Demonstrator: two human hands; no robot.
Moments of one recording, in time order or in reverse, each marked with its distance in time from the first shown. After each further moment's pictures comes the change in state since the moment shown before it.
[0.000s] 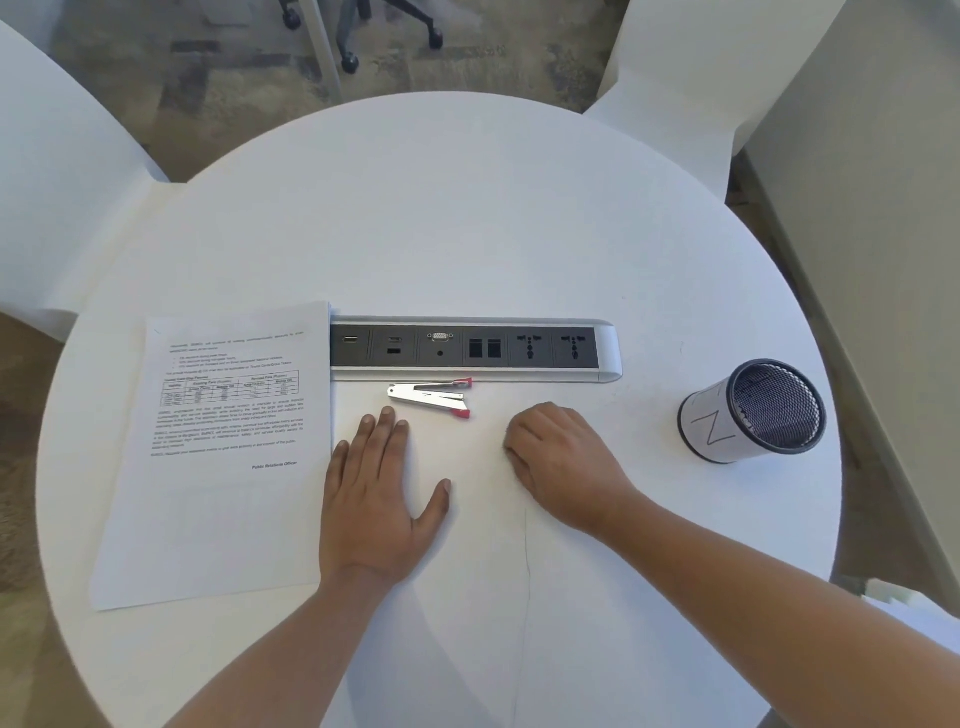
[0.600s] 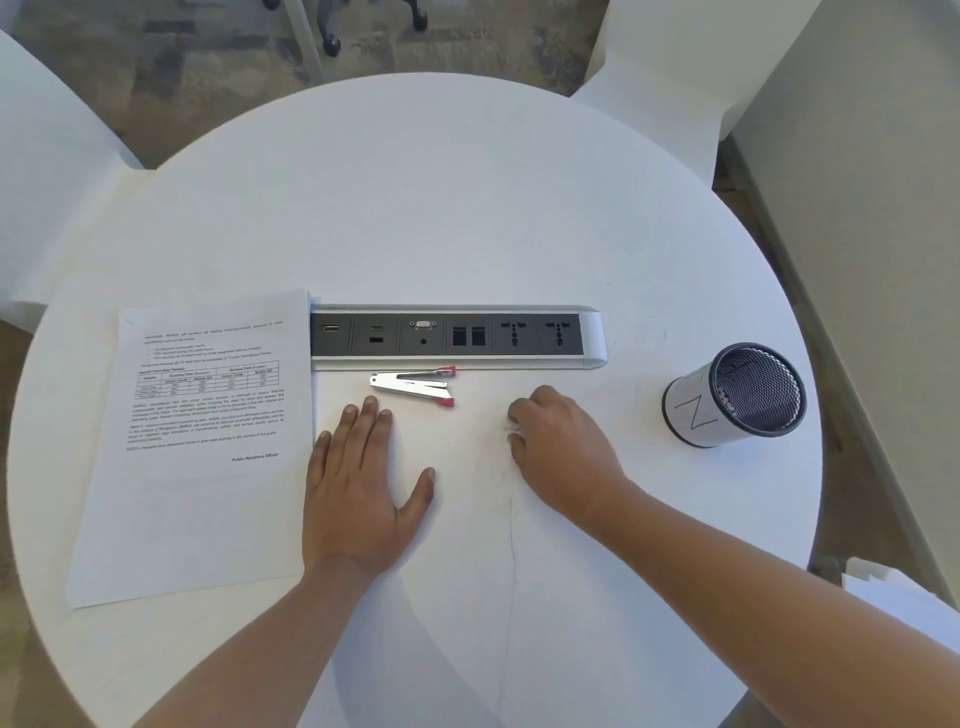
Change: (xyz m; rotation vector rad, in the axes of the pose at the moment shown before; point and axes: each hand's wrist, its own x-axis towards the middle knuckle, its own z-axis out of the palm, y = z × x) left_hand -0.001 0.002 0.000 -0.006 0.000 -0.001; right_hand 0.003 -0.012 -0.018 0.065 -0.161 0.409
